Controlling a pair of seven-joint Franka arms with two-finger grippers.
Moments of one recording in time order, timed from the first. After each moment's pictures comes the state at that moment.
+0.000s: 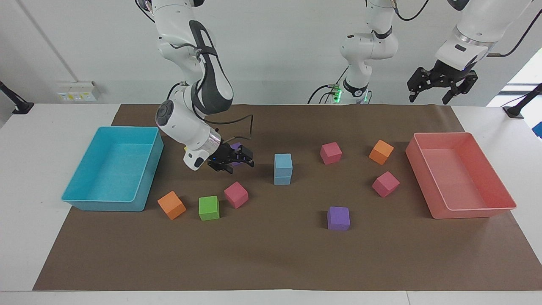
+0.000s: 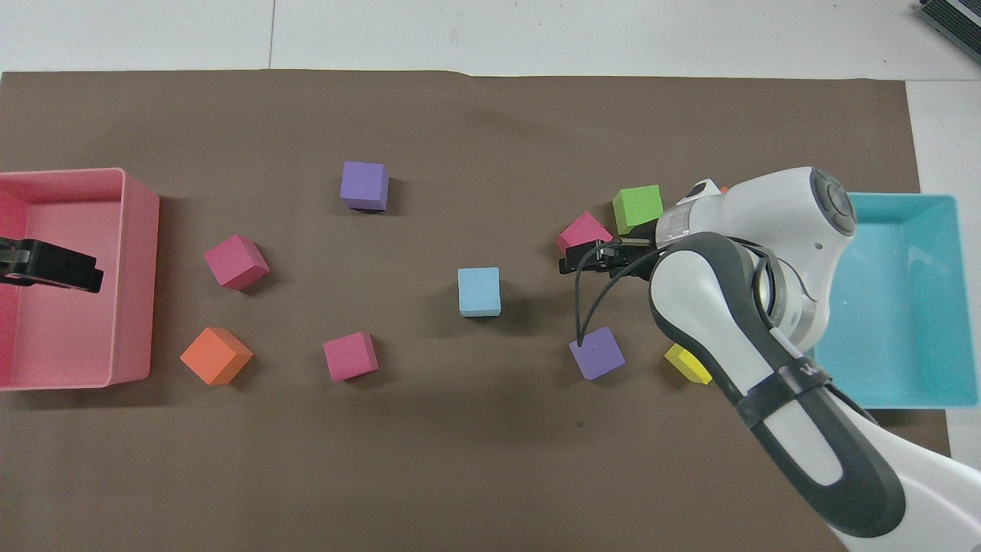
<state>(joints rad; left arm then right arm) -0.06 -0.04 -0.03 -1.50 0.01 1.42 0.07 0.26 0.23 -0.03 -1.93 0.58 2.15 -0.10</state>
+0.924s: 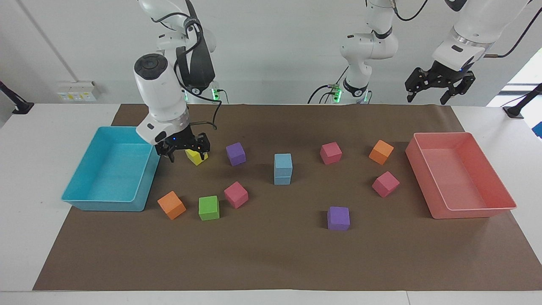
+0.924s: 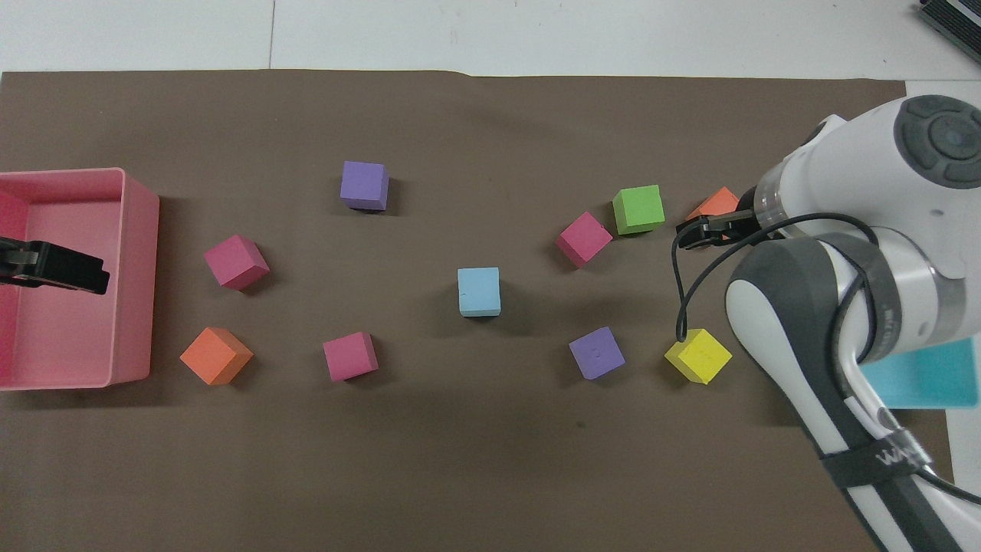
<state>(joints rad) -0.06 -0.04 -0.03 -1.50 0.01 1.42 0.07 0.19 0.12 -0.04 -1.75 -0.02 1.91 0.09</state>
